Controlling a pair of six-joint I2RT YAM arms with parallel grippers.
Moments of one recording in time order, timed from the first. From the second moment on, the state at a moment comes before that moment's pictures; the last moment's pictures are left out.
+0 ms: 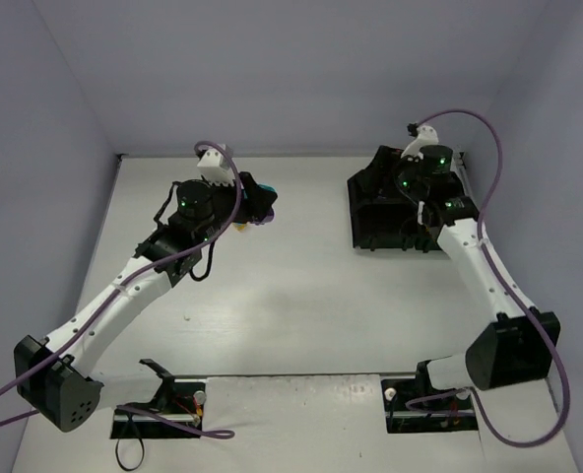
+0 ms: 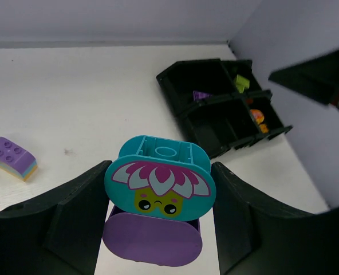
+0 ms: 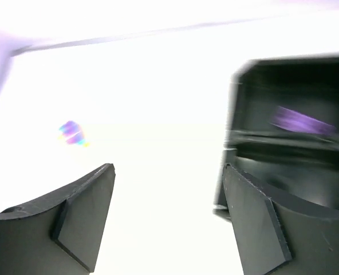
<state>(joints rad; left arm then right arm) -0.55 1.20 1.11 -0.09 0.02 -0.39 0.09 1.44 1.26 -0.28 -0.18 0.35</state>
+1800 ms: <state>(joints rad) -0.57 1.19 1.05 0.05 -0.20 -0.90 0.72 1.44 1.20 0.07 -0.22 0.31</state>
